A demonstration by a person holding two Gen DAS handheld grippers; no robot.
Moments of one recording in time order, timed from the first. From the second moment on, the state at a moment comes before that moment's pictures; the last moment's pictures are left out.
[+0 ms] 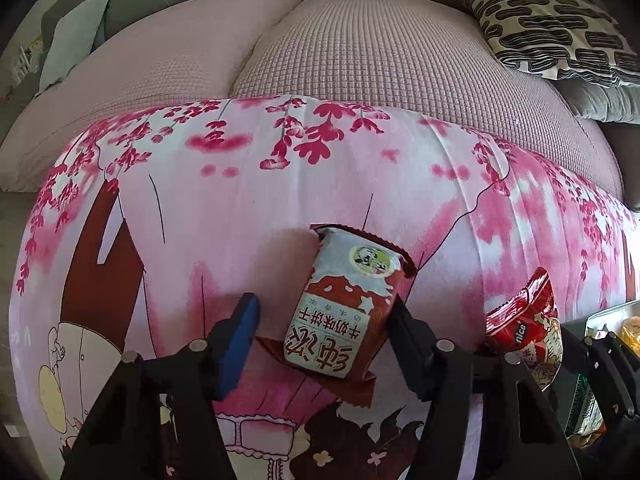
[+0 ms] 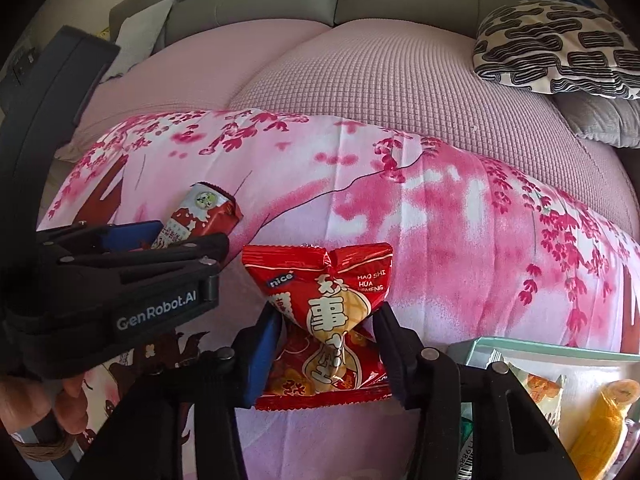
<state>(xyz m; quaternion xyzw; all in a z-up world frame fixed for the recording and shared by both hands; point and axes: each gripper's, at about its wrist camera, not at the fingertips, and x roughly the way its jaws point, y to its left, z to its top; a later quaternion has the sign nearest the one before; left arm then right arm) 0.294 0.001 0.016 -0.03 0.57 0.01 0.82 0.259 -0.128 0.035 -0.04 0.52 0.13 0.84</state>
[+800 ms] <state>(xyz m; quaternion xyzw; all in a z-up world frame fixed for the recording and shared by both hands) 0.200 0.009 0.082 -0.13 0.51 0.05 0.85 0.162 -0.163 0.095 0.02 0.49 0.14 0.86</state>
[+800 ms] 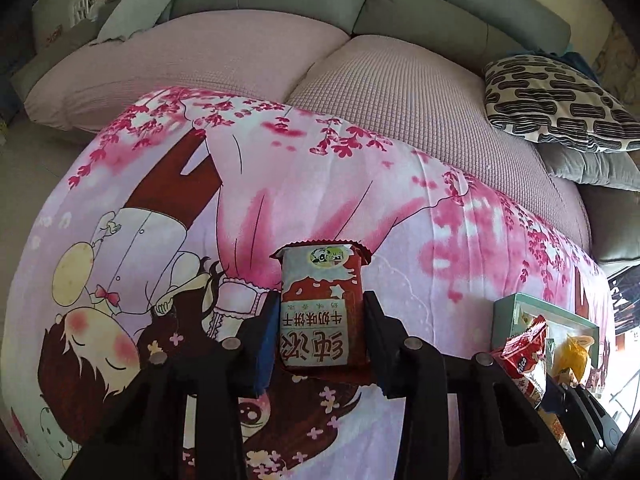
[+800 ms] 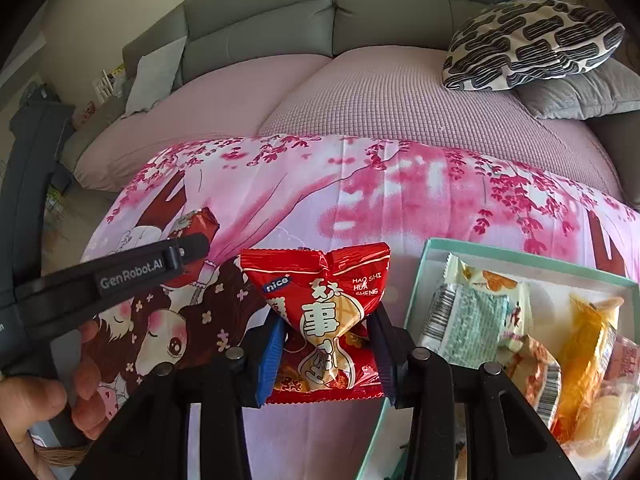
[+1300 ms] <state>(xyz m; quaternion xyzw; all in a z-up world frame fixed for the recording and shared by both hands) 0.152 -0.053 0.119 -0.10 0.47 0.02 0.88 0.101 -0.226 0.132 0.08 0.44 0.12 0.88</state>
